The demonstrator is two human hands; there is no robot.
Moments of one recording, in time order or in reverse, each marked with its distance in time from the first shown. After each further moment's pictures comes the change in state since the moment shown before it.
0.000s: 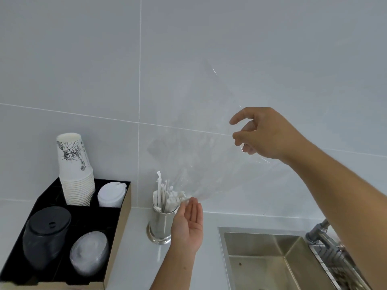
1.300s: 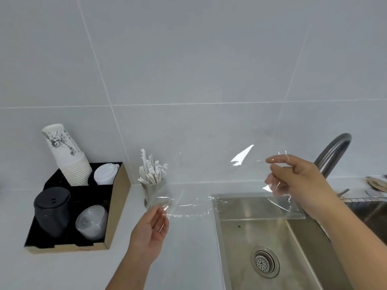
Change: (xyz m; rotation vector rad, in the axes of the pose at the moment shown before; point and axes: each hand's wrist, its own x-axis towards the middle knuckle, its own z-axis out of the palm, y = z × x) left_hand -0.067 -0.004 -0.075 0.562 0.152 0.184; right_hand -0.163 0.207 -0.020 0.715 0.153 0.272
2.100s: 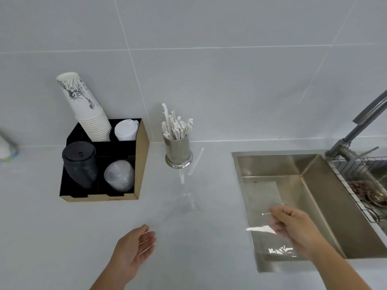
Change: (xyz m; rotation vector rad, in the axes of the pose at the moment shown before) left_hand -0.043 0.026 -0.191 0.494 0.331 -0.208; right_hand -0.114 0.173 0.072 0.087 0.061 0.650
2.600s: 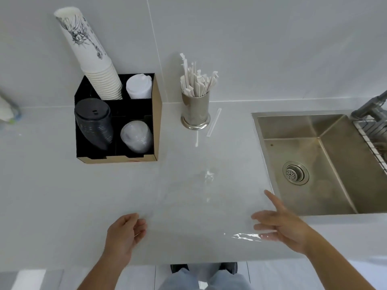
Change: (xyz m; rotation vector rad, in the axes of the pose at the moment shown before) left_hand 0.008 -0.023 -0.107 0.120 0.205 0.072; right_hand -0.038 0.089 0.065 0.030 -0.317 0.333
